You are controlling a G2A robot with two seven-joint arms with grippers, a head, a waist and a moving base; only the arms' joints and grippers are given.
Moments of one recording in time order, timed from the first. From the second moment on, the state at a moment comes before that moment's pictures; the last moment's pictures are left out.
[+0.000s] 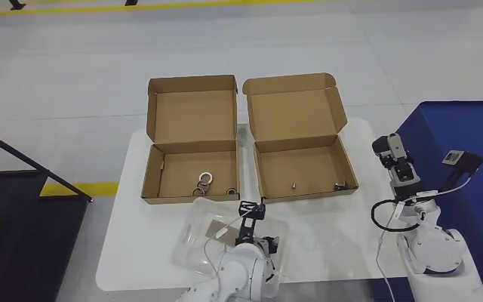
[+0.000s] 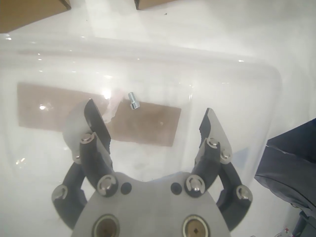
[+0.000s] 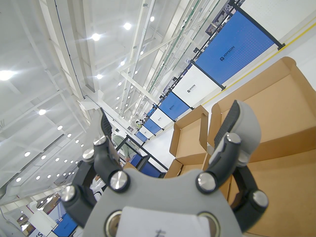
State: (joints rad) left arm 1.27 -1.45 -0.70 -1.82 1.39 0.67 -1.15; right arm -1.61 -1.12 1.75 -1.93 0.00 -0.40 0.11
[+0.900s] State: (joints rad) left arm 1.35 -1.70 -0.82 -1.71 1.83 0.47 -1.35; right arm -1.61 -1.12 1.75 -1.93 0.00 -0.40 0.11
